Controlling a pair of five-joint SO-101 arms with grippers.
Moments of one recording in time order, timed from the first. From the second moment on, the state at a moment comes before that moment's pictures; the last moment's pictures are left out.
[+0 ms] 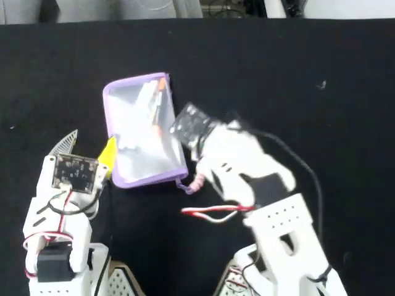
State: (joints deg) left arm -8.3 -104.7 73.0 50.9 -20.4; right arm -20.7 -51.6 51.1 54.9 33.9
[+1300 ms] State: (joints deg) left arm -15.7 -104.7 67.8 79.4 -8.5; right arm -3.3 -103.3 60.4 62.9 15.9
